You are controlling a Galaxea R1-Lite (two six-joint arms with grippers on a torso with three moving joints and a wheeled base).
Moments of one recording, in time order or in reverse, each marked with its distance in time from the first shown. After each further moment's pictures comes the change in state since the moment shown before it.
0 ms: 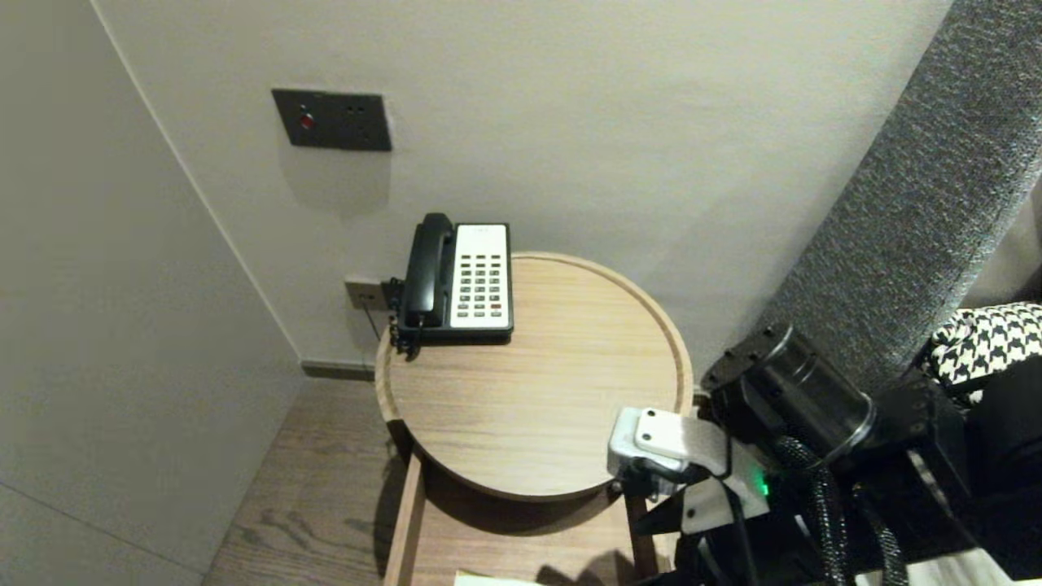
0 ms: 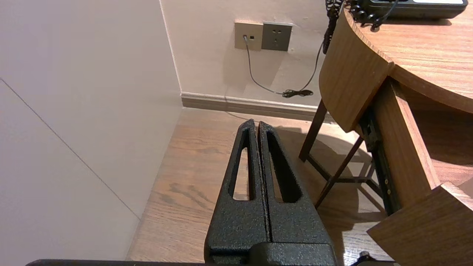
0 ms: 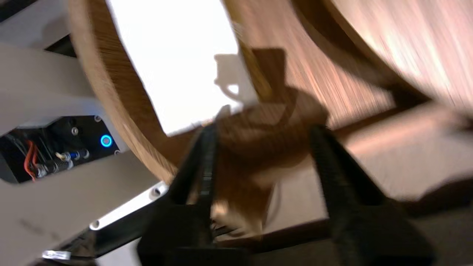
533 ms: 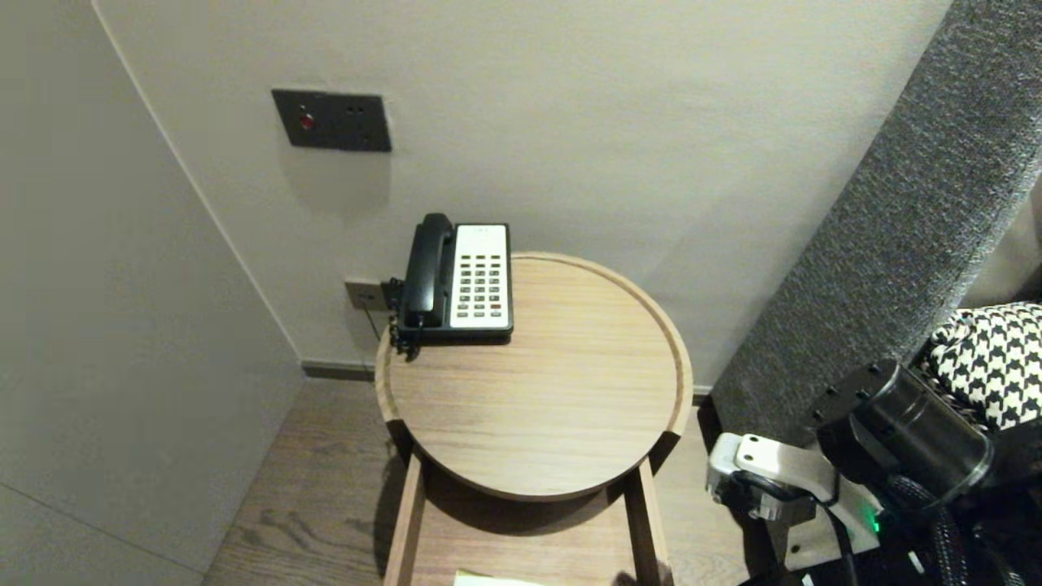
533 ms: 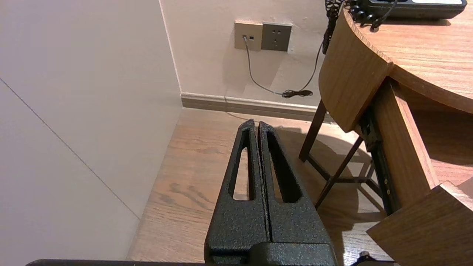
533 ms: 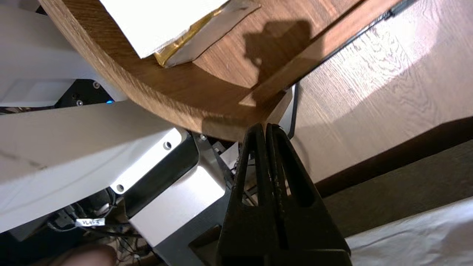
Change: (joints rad) left arm 0.000 0.000 0.000 0.000 0.000 0.000; right arm -0.100 -0.138 0.151 0.104 0.007 0.134
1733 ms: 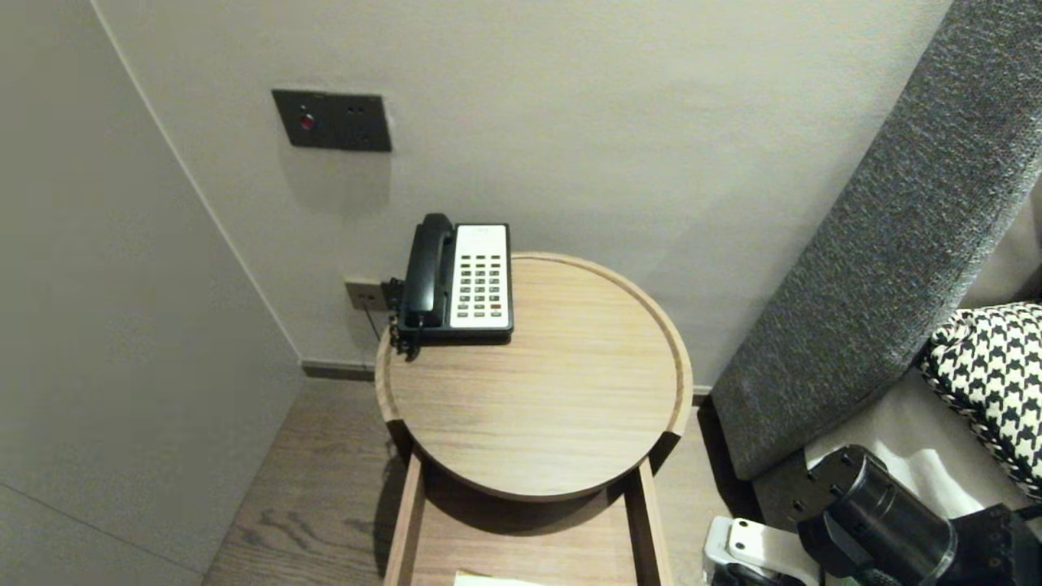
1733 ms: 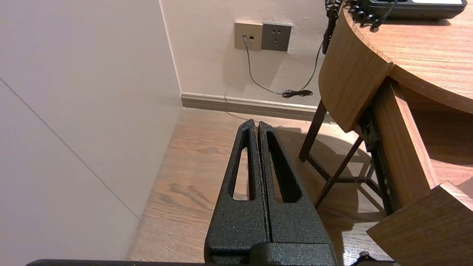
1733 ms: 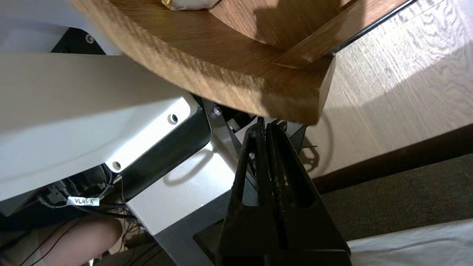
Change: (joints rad) left arm 0.000 0.000 0.000 0.000 0.000 0.000; right arm 0.050 0.050 0.227 -0.189 0.052 0.000
